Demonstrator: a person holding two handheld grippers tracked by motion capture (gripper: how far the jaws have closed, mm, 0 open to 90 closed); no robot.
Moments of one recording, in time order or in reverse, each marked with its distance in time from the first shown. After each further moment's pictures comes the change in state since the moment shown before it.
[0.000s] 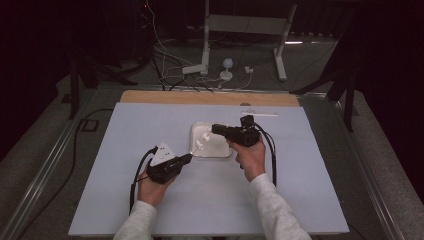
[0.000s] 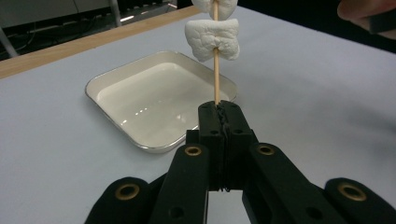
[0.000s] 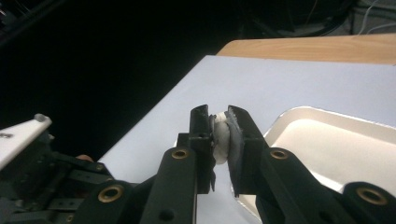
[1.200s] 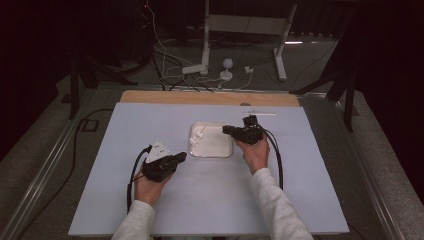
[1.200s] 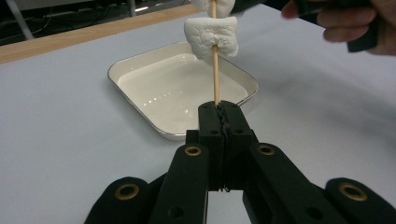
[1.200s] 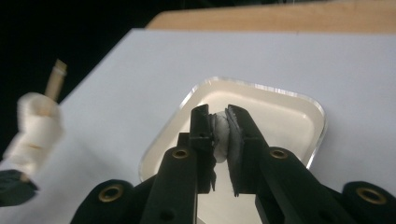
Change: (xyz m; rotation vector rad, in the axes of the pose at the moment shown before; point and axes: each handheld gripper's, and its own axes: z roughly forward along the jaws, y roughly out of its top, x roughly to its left) left arm 0.012 -0.005 -0.004 0.017 0.042 -0.075; right arm -0.052 -0.012 0.017 0.108 -0.227 0.009
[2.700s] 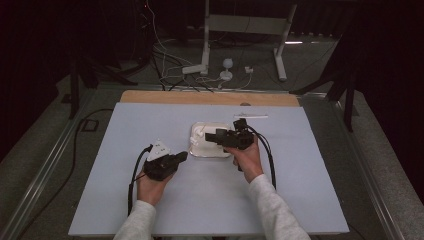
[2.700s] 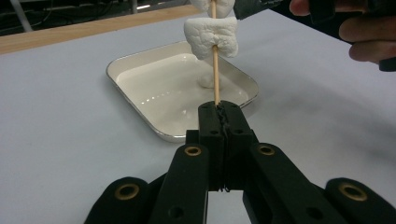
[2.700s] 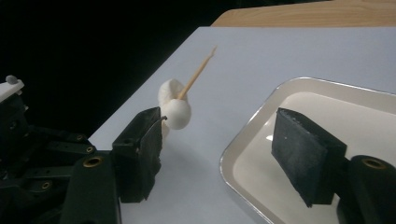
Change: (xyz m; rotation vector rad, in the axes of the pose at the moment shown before) left arm 0.000 0.001 0.005 -0.008 -0.002 -0.046; right arm 0.038 -0.002 -0.002 -0.004 0.227 -0.007
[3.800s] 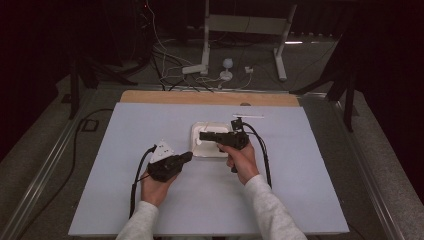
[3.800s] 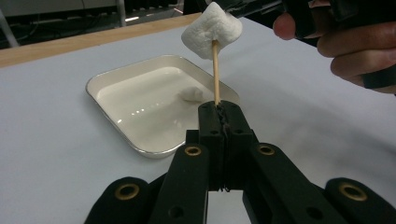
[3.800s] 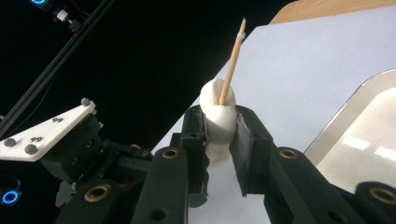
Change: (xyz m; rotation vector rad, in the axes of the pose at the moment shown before) left arm -0.009 0.003 0.003 -0.041 -0.039 0.027; right arm 0.003 0.000 0.008 -0.021 0.246 0.138
